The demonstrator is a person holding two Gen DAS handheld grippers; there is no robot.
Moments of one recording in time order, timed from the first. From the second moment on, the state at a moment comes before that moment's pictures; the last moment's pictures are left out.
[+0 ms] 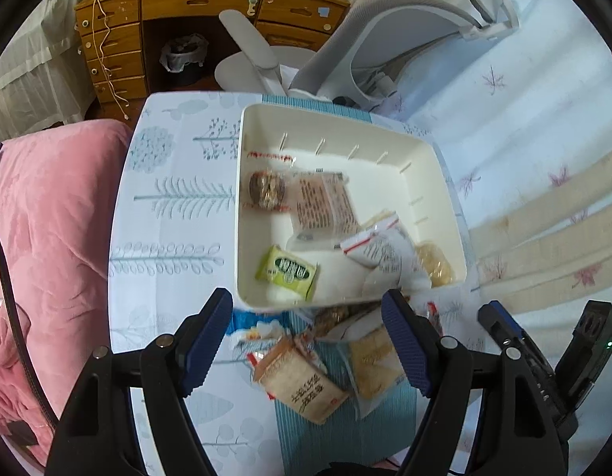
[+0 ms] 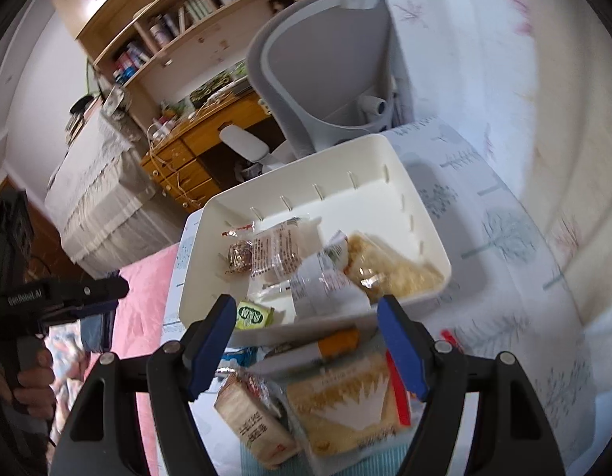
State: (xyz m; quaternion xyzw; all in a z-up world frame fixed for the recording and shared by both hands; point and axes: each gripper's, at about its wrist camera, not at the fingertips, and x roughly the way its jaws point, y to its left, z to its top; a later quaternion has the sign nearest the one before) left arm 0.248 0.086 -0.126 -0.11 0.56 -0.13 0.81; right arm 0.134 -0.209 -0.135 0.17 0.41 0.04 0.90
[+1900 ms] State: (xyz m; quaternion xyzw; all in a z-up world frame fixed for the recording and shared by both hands) left arm 0.218 0.063 -0.309 -0.14 0.76 -0.02 0.63; right arm 0.118 -0.233 -0.294 0.57 0.55 -0.20 0.58
